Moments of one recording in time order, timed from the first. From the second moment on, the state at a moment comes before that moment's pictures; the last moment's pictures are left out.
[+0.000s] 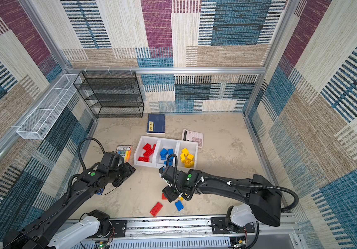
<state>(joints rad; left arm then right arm) -0.38 0.96 0.70 -0.73 0.05 -1.02 1.12 1.44 0.91 -0.61 -0.04 0.35</state>
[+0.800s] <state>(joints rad) -0.37 0.94 0.63 -0.71 0.06 -1.07 1.19 1.69 0.98 -0.55 0.05 0.26</state>
